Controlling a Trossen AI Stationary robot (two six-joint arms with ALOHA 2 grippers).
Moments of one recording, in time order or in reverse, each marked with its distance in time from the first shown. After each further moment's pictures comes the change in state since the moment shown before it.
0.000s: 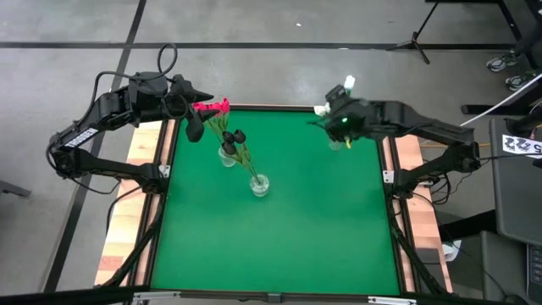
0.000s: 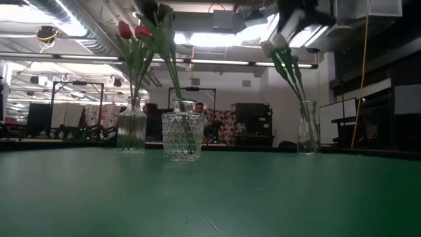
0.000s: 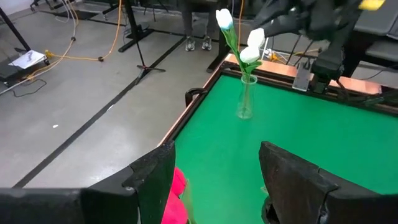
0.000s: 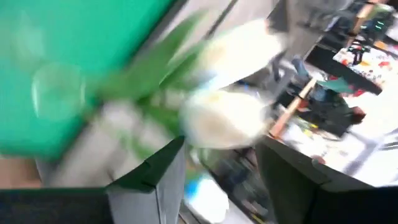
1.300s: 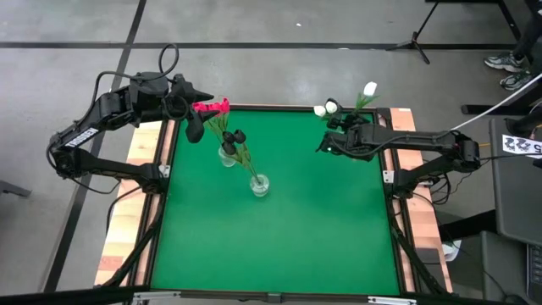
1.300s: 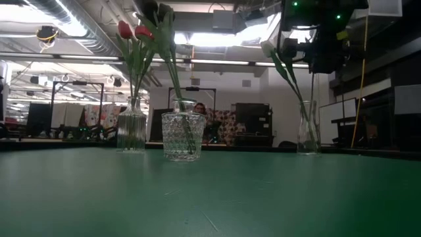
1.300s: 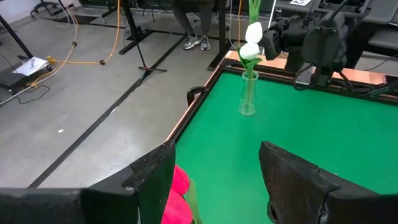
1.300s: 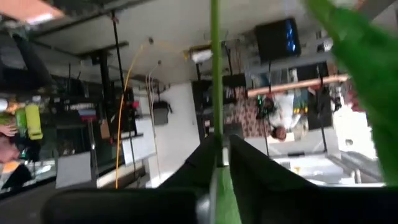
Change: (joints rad) left arm 0.002 0.003 0.000 -0.003 -0.001 0.047; right arm -0.003 0.000 -0.425 -0.042 0.415 -0.246
